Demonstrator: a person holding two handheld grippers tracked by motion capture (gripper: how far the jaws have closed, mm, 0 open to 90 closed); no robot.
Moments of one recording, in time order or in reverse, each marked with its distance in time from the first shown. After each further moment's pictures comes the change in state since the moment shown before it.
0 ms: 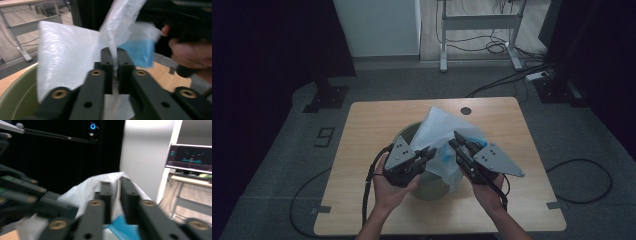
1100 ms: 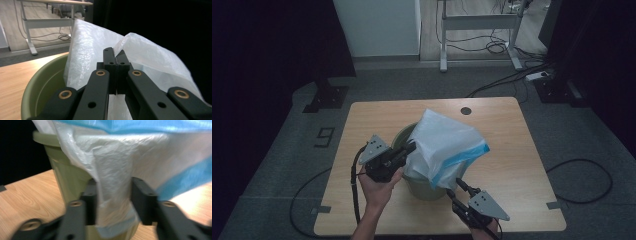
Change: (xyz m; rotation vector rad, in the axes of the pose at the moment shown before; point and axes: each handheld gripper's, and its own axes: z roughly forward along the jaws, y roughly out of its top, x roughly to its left) left arm 0.034 -0.018 -0.021 -0.098 0.034 -0.208; right arm 0.040 -0.125 -0.048 0.229 -0.048 0.082
